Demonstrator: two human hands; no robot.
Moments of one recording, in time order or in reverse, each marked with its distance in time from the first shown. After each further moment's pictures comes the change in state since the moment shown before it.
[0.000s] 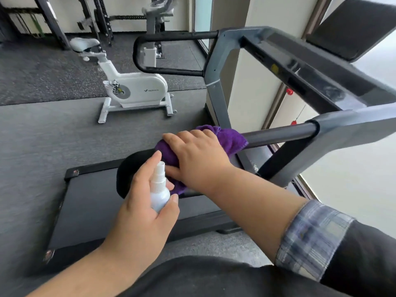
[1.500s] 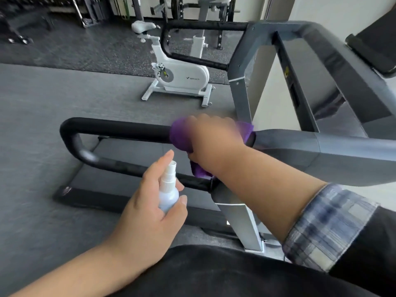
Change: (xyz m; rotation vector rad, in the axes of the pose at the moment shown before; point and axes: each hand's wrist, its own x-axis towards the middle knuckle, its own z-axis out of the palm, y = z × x) left_hand -0.011 0.140 0.228 0.101 0.206 -0.142; right_hand -0.040 0.219 -0.046 -0.052 -0.215 -0.267
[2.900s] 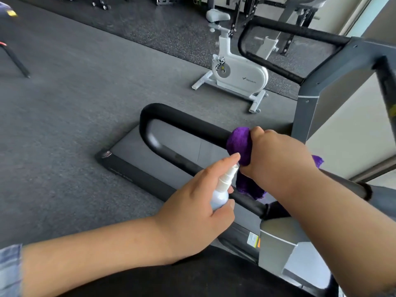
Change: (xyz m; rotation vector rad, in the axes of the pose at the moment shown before) left_hand 0.030 -0.056 -0.058 0.008 -0.044 -0.067; right_hand 0.053 -0.059 -0.006 -0.014 -0.103 -0.006
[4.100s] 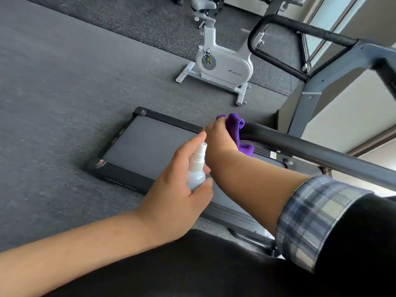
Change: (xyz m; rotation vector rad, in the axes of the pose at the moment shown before) left_hand 0.000 -0.171 -0.212 -0.281 0.053 -0.029; right_hand 0.162 -0.294 0.044 -0.932 -0.262 -0.260
